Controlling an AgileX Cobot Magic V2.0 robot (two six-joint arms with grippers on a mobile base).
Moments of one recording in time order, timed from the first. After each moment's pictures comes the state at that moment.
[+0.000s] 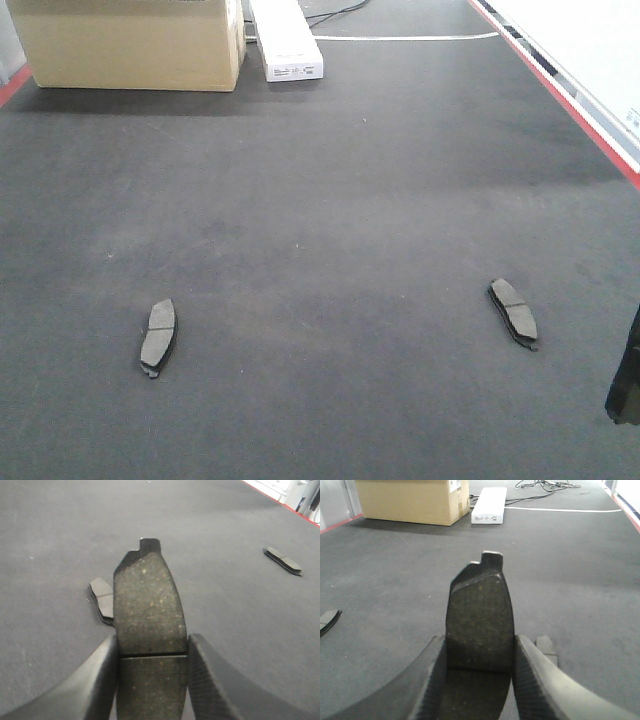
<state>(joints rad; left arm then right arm) -0.51 0.19 -0.40 0.13 0.69 -0.31 0.36 0.32 -0.40 -0.20 0.39 0.22</state>
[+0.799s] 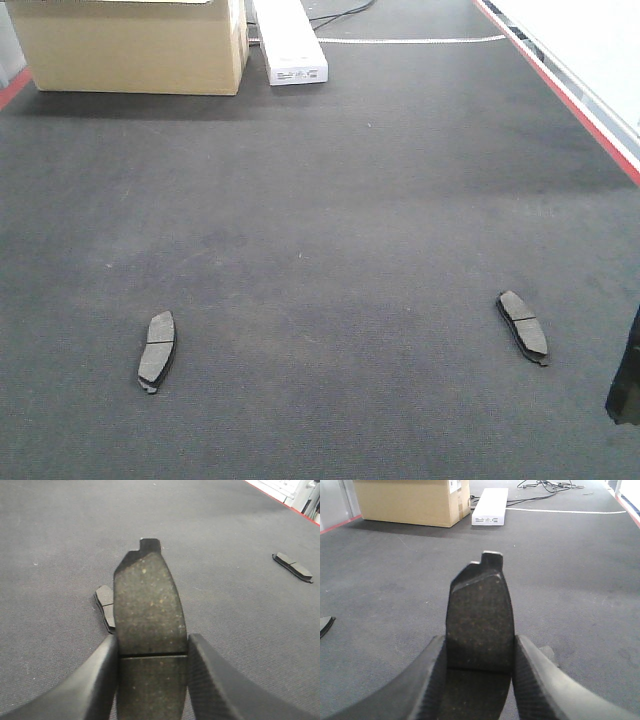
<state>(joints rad) -0.51 0.19 -0.40 0.13 0.69 -0.31 0.36 0.32 -0.40 -0.20 0.39 0.22</state>
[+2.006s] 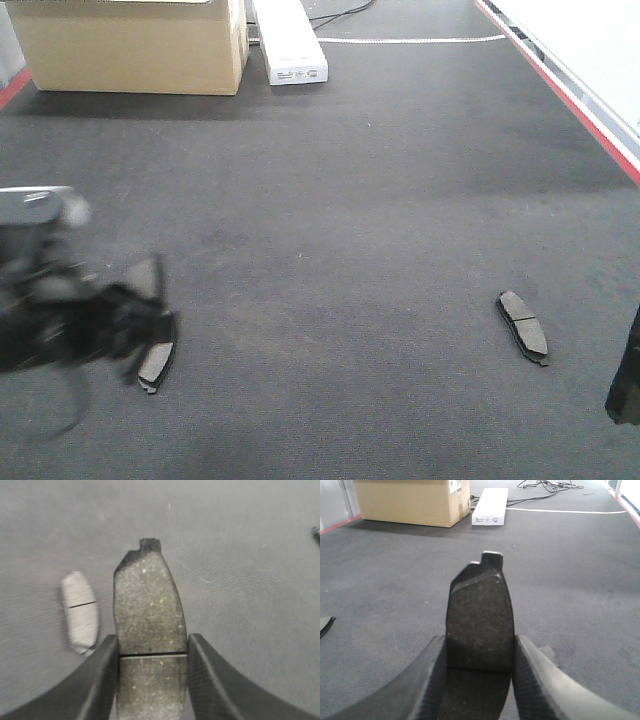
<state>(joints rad) -0.51 1.17 -0.84 0.08 0.55 -0.43 0.36 0.32 -0.40 -0.20 0.39 0.22</state>
